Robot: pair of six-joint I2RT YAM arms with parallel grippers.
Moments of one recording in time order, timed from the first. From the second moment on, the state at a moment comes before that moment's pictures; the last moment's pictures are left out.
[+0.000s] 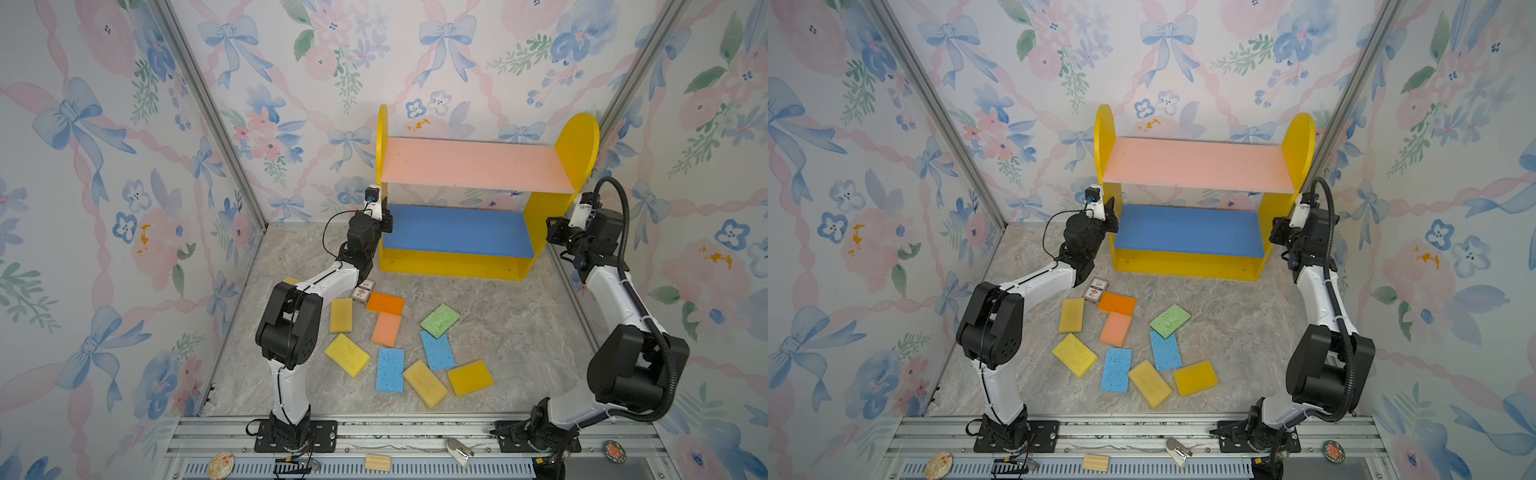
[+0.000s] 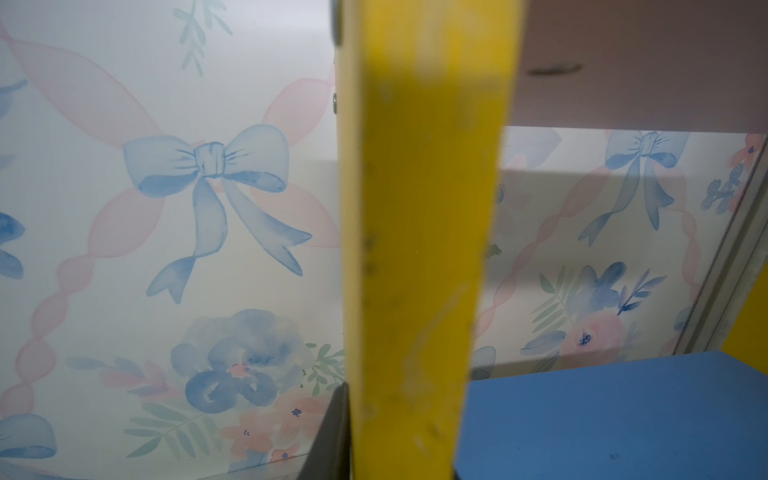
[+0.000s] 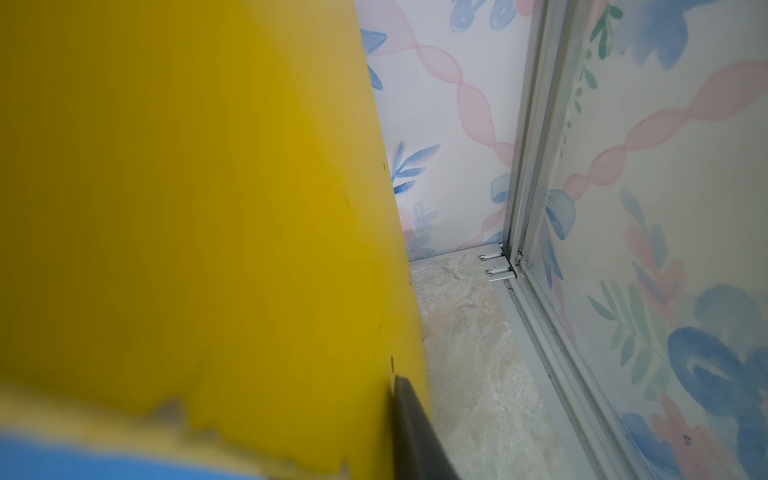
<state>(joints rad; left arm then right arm) -0.43 1.92 1.38 0.68 -0.19 0.02 -0.27 1.57 1.32 -0.07 -0.30 0.14</state>
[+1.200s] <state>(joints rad) -0.31 1.14 0.75 0.41 -0.36 0.00 0.14 1.19 1.03 -0.19 -0.03 0.24</state>
